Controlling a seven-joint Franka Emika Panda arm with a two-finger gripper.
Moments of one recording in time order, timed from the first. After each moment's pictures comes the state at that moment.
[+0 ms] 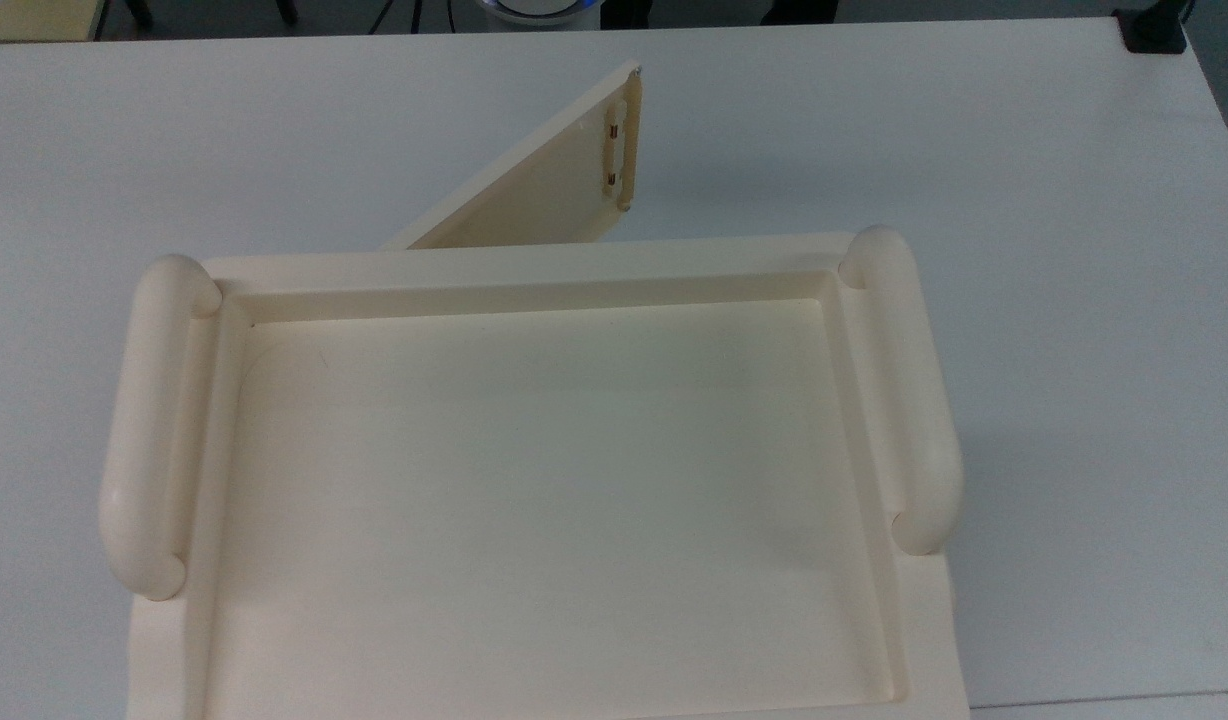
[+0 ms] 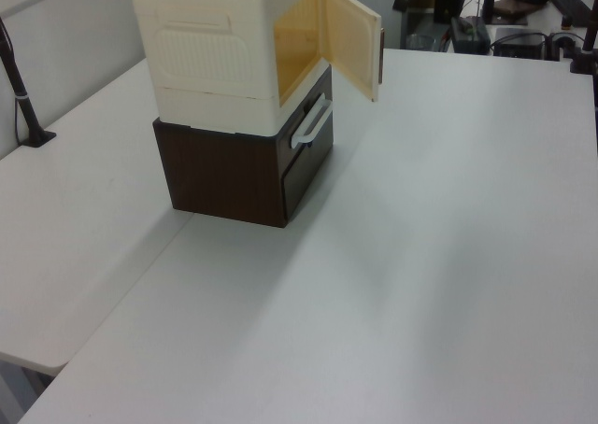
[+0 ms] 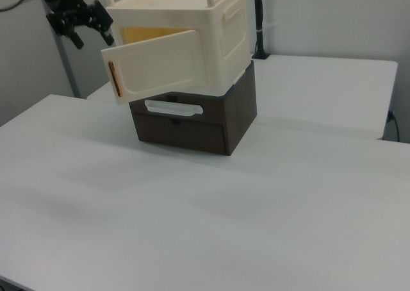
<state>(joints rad) 0.28 0.03 -0.05 -1.38 -0.15 1.72 0.06</state>
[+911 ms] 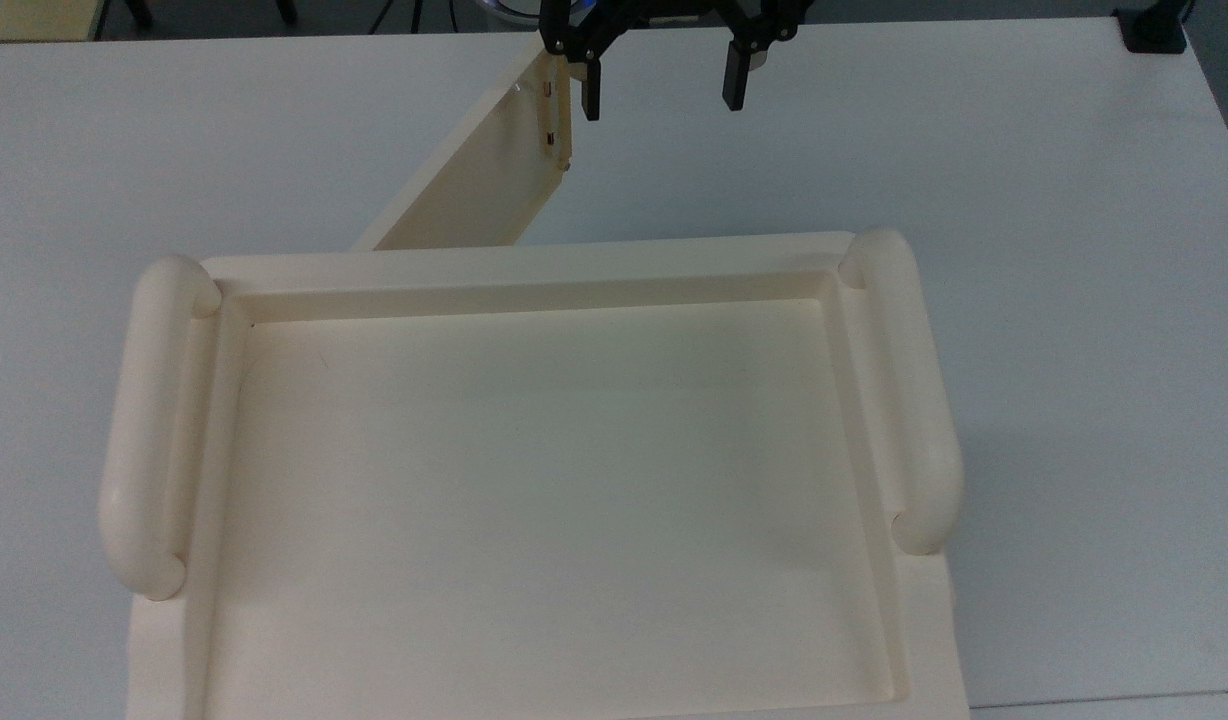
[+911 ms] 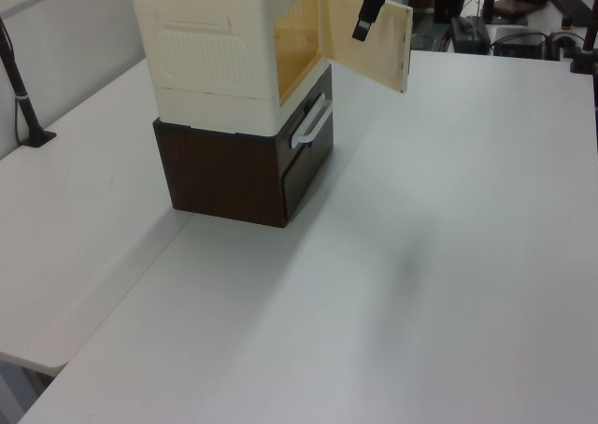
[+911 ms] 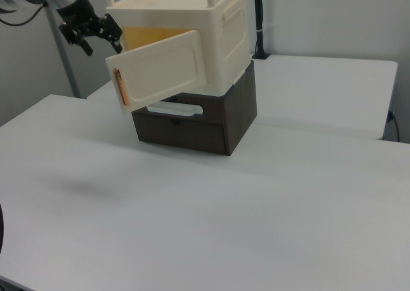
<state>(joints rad) 0.29 0.15 -0.04 -1.38 -0.12 1.90 0.05</state>
